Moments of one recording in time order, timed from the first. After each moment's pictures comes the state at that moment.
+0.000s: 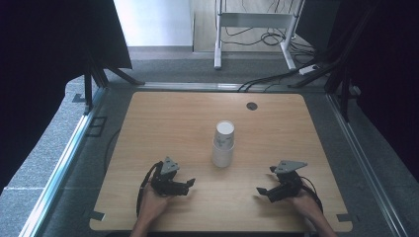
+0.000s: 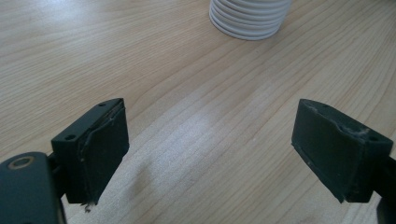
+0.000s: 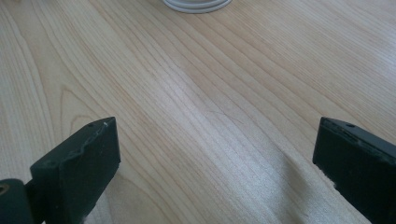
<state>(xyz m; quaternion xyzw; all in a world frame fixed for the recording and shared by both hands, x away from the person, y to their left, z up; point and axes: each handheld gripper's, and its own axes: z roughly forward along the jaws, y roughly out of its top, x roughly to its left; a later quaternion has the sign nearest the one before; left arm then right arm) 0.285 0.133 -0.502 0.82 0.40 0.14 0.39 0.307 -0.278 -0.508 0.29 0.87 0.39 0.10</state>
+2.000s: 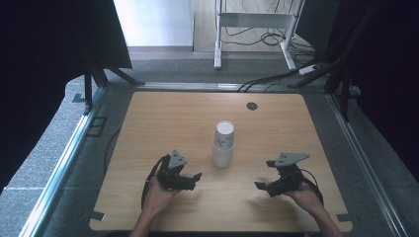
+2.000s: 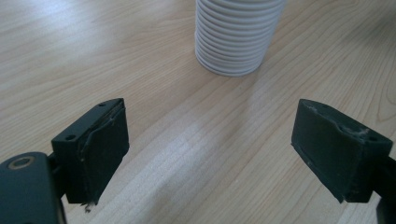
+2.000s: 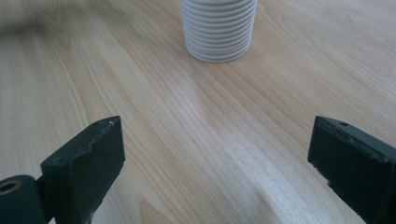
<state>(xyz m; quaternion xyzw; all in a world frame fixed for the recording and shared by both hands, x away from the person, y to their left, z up) 0.294 0.114 -0.477 0.82 0.37 0.16 0.40 0.312 -0.268 -0.472 0.28 0.86 0.42 0.08</state>
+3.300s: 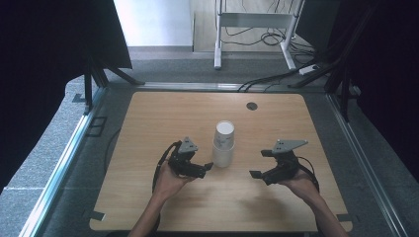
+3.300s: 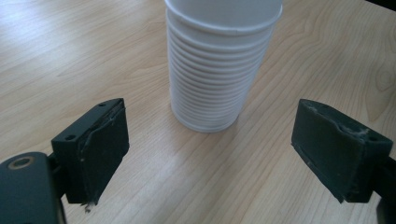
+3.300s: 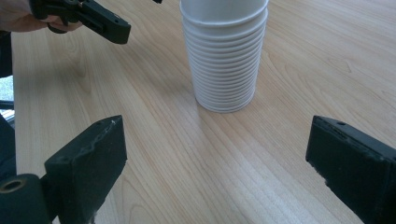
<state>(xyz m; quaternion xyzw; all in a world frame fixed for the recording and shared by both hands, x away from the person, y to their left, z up) 0.330 0.086 -0.455 0.83 0.33 0.12 0.43 0.330 -0.251 -0.436 0.27 0.85 0.45 0.07</state>
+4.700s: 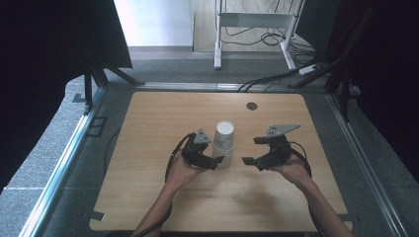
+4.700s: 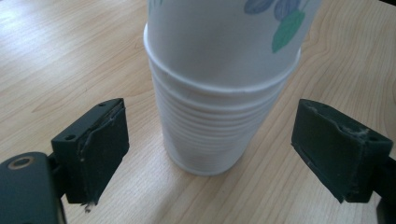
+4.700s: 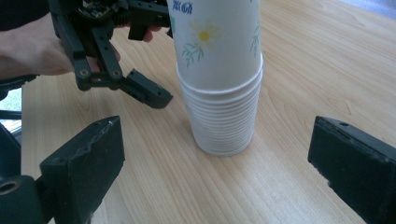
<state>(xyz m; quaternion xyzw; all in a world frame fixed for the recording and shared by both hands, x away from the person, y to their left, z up) 0.362 0.053 -0.456 0.85 0.31 0.12 0.42 0.360 -0.227 -0.409 0.26 0.85 0.46 0.06</state>
